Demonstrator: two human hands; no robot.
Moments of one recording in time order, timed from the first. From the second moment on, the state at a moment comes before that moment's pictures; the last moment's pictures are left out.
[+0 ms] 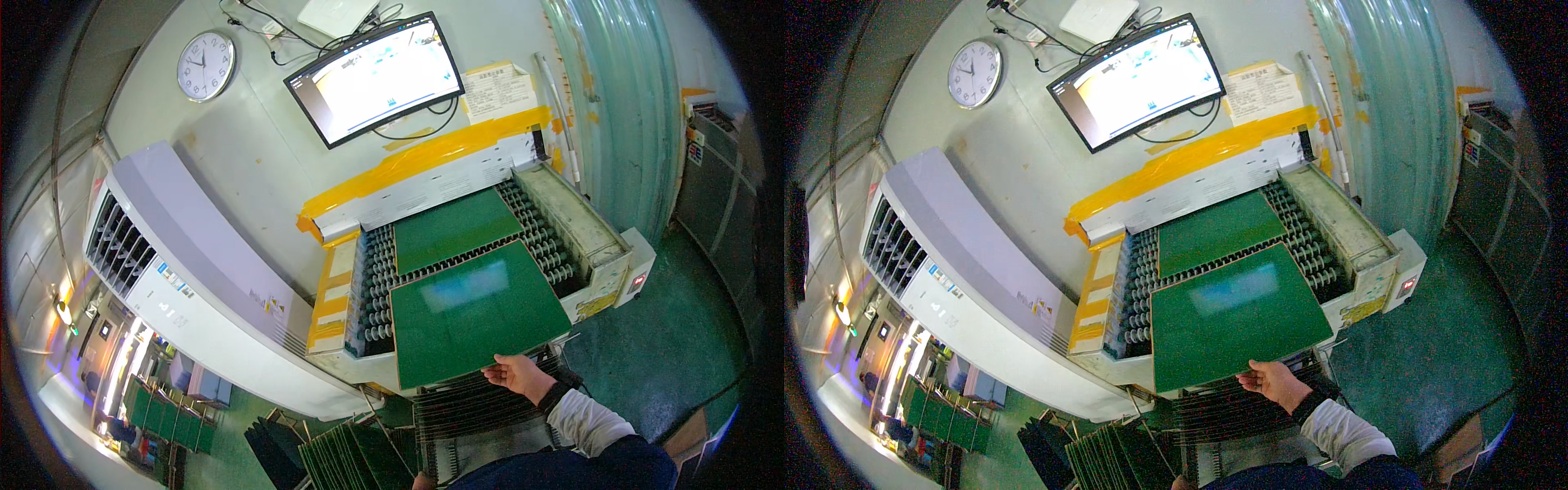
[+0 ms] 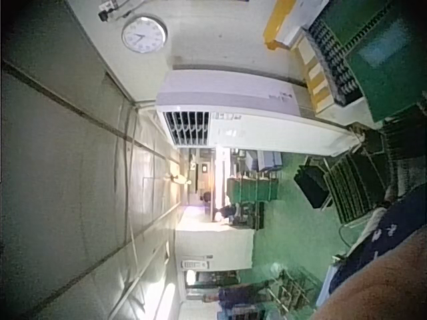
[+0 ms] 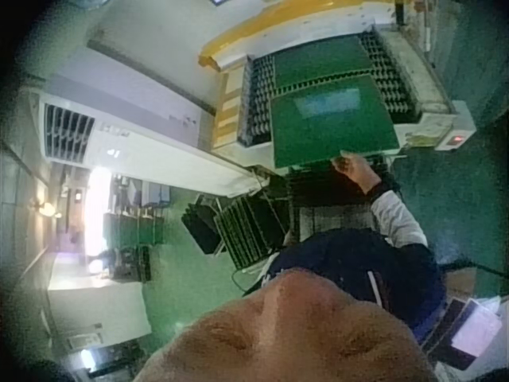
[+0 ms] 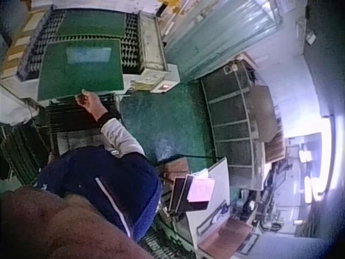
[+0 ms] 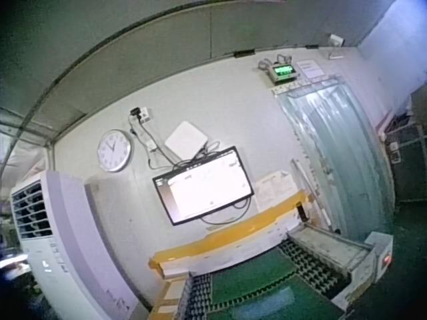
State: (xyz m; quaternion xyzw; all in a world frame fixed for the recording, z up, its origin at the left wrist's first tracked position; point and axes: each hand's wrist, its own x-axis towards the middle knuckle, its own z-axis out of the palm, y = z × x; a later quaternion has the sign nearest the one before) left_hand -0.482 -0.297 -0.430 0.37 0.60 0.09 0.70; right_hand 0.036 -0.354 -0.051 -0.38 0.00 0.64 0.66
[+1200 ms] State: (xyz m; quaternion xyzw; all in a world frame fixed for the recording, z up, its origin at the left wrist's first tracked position) left_hand -0.464 -0.306 -0.428 0.70 0.56 -0.11 0.43; right_hand 0.066 -0.324 -0.063 -0.37 -0.01 0.64 0.67
